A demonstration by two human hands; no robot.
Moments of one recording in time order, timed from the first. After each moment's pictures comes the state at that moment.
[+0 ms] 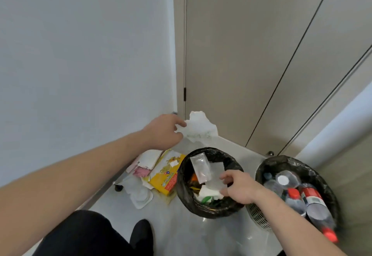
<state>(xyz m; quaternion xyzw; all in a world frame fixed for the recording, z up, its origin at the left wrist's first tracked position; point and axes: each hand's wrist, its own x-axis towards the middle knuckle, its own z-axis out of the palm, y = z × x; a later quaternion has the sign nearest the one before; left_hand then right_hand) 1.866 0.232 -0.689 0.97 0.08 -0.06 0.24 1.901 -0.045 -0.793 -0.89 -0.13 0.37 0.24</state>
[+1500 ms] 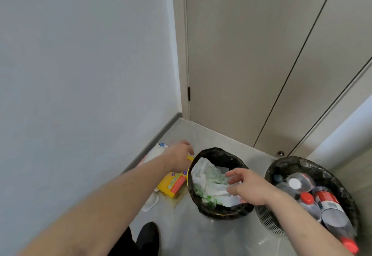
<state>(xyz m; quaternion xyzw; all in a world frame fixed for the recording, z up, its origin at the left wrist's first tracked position) 1.896 0.214 -0.815 0.97 0.08 -0.17 0.16 1.911 -0.052 -0.791 -0.85 -0.10 0.38 0.35</state>
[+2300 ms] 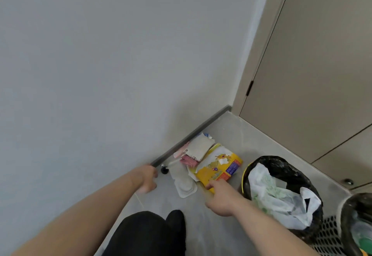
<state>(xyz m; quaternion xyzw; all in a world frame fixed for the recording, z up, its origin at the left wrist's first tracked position) 1.691 0.420 -0.888 0.88 0.31 -0.33 0.15 1.827 0.171 -0.870 -0.85 -0.30 0.41 0.09</state>
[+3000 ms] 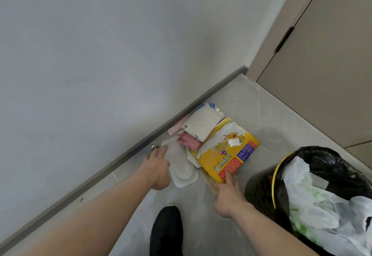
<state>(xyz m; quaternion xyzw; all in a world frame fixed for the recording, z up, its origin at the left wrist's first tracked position) 1.762 0.430 -1.072 0.89 0.22 -0.39 0.12 1.873 0.205 -1.088 -0.85 -0.27 0.44 -0.06</state>
